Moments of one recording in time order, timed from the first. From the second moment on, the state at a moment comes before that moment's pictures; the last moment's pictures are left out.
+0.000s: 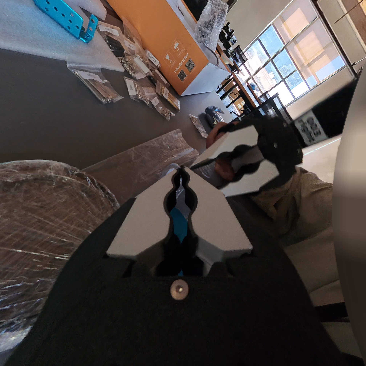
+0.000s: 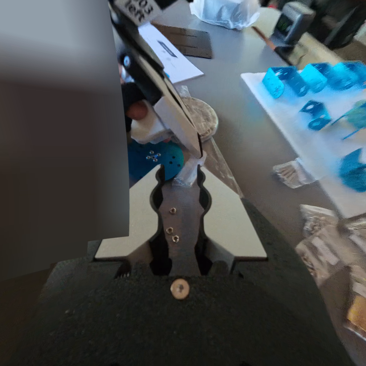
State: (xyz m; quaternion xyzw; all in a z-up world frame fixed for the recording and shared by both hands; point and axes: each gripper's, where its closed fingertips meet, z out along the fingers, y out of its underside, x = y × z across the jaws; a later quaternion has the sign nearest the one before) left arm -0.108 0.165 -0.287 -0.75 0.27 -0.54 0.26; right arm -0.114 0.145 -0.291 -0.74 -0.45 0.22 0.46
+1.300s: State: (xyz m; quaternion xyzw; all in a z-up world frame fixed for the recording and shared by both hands) left arm -0.100 0.142 -0.242 -0.64 0.34 -0.60 0.34; right arm -0.108 0.143 -0.259 -0.71 -0.33 0.53 0.32
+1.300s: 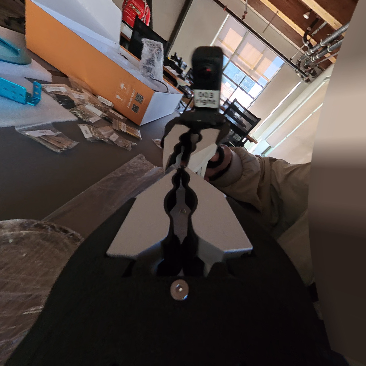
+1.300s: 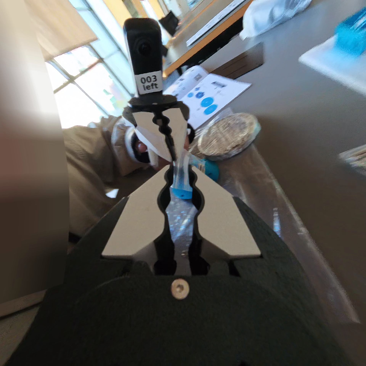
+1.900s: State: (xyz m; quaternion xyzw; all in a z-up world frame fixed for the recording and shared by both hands) left arm -0.100 0.144 -0.242 -0.64 0.33 -0.61 0.34; right arm -0.115 0.132 -0.256 -0.69 -0.38 0.50 0.35
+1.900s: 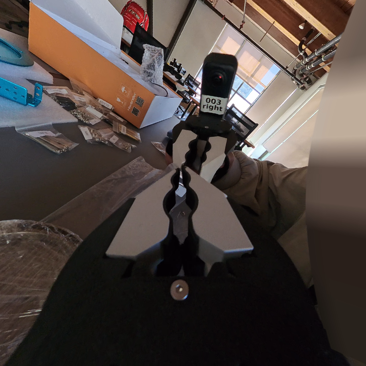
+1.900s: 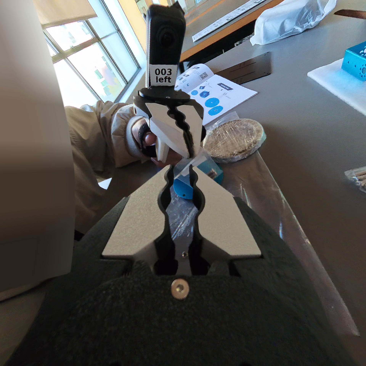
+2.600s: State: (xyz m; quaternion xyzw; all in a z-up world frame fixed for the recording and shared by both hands) left arm -0.100 0.148 -0.250 -0.65 0.34 -0.57 0.36; right arm -0.110 0.143 -0.267 -0.71 -0.43 0.39 0.41
